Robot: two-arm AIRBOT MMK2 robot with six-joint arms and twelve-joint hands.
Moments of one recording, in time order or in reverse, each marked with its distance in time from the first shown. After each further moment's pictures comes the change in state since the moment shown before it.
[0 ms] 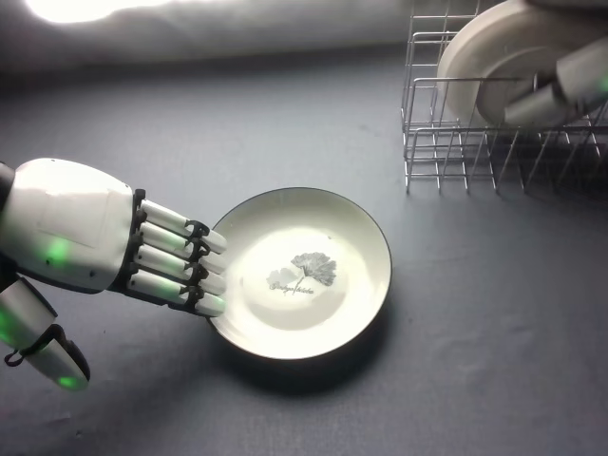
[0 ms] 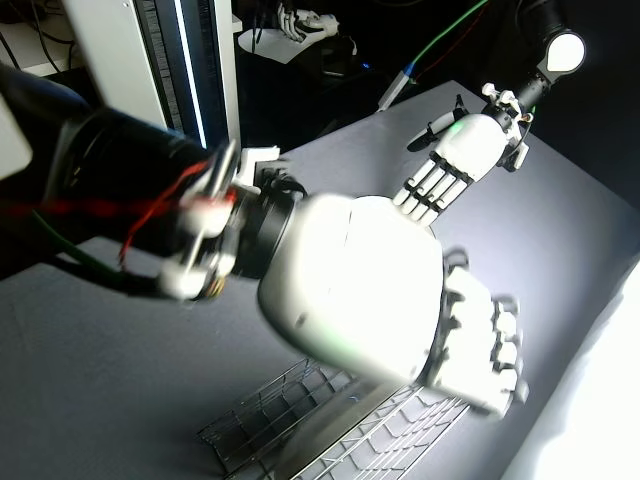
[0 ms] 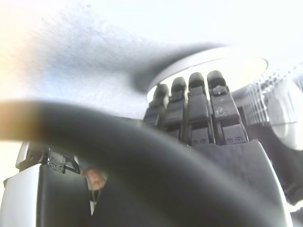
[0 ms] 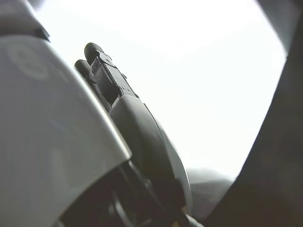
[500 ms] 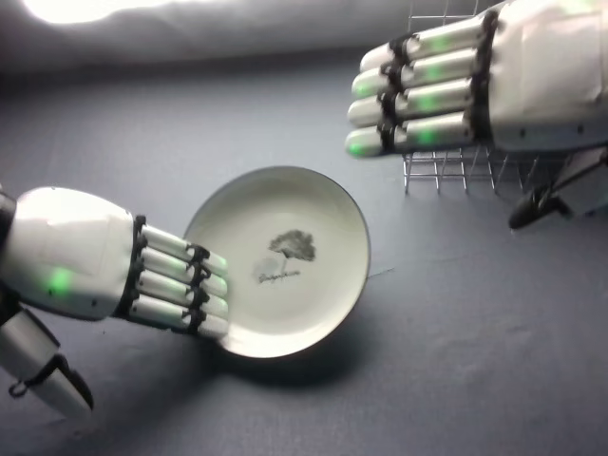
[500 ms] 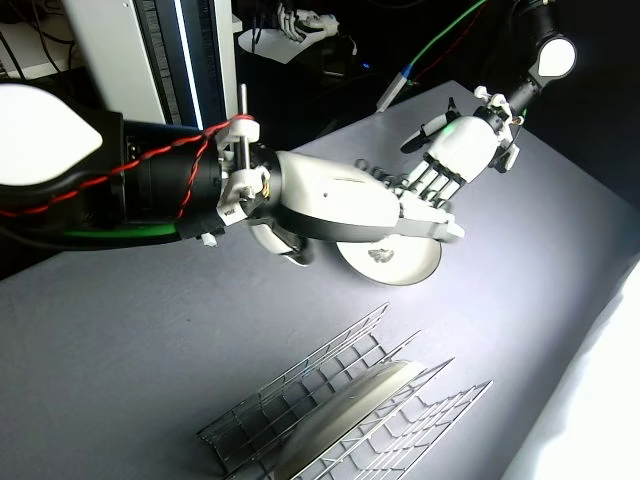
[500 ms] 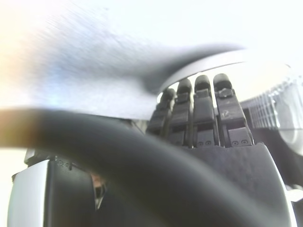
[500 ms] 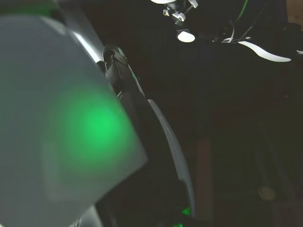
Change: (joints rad) left arm 0.078 0.005 -0.034 -0.039 0.026 0.034; right arm -0.107 -0.009 -0.047 -0.340 0.275 -0.066
